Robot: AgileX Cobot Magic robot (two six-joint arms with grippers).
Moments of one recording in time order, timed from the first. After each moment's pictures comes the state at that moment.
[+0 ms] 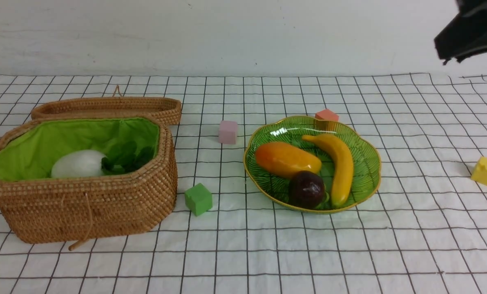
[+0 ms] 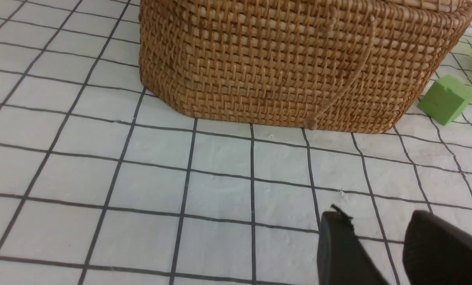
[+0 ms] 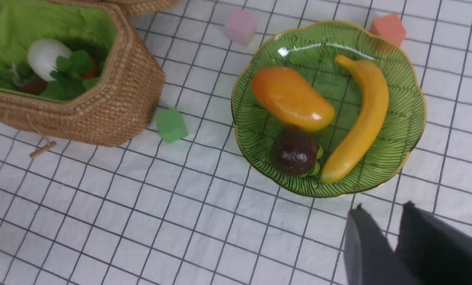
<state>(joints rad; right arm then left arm) 0.33 1.32 -1.73 0.20 1.26 0.01 -0.09 -0.01 0.03 0.07 0.38 -0.30</state>
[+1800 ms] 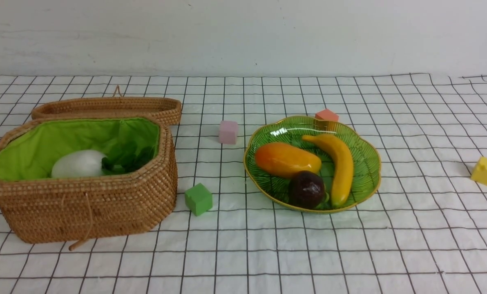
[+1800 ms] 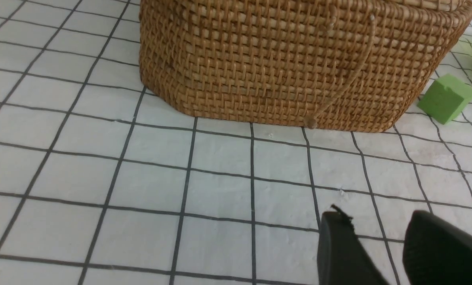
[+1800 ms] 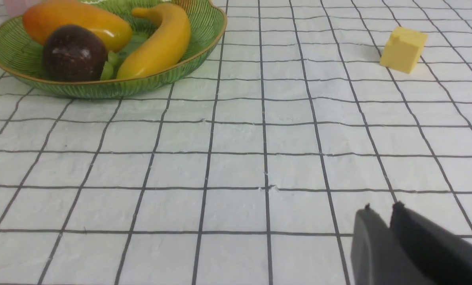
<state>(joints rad) 0.02 -0.01 0.01 0.06 0.39 -0.07 -0.09 -0.01 0.03 0.07 0.38 -0.30</state>
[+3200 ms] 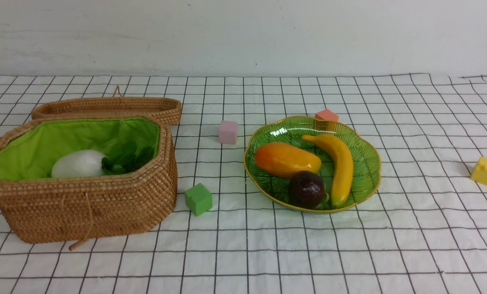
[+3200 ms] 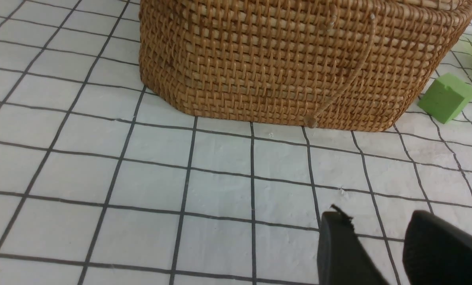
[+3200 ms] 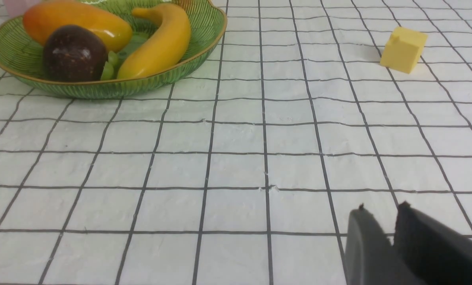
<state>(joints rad) 0.02 -0.01 0.01 0.06 0.39 -0.07 -0.09 -0.01 0.03 0.07 0.38 -0.30</state>
